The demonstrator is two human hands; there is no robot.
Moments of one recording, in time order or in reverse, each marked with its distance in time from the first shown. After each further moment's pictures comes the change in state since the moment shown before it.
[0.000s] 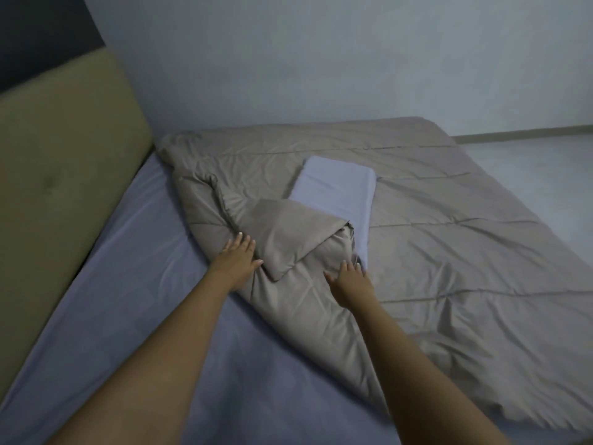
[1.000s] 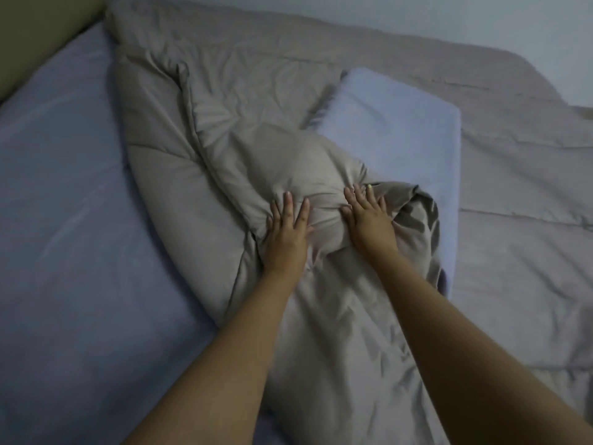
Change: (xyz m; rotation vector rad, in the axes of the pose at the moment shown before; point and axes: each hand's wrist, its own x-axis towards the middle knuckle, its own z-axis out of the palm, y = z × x) left_hand 0.338 0.043 0.254 -0.430 0.430 -0.083; right_hand 0.377 0.006 0.145 -0.140 0.336 -0.328
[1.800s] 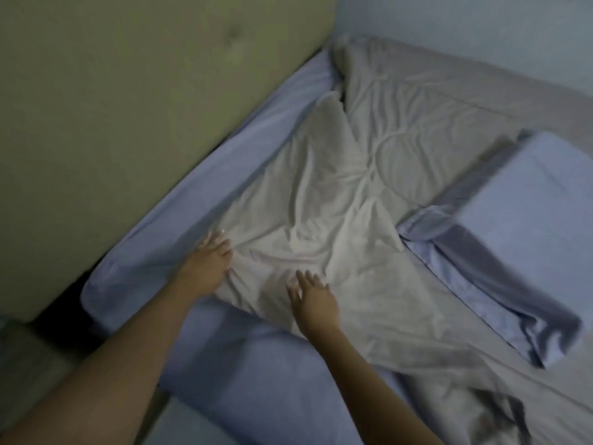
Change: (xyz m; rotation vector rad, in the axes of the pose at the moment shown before) left_hand -0.358 -0.302 -0.276 0.555 -0.300 -0.109; right_hand -0.273 -0.382 -0.026 0.208 -0.535 -0.292
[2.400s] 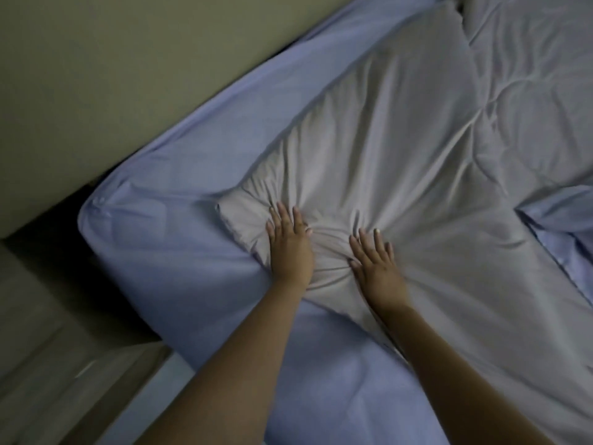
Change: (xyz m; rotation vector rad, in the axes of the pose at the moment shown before) left_hand 0.053 0.074 0.181 -0.664 0.053 -0.720; right_hand 0.126 0.053 0.150 -0.310 0.129 -0.335
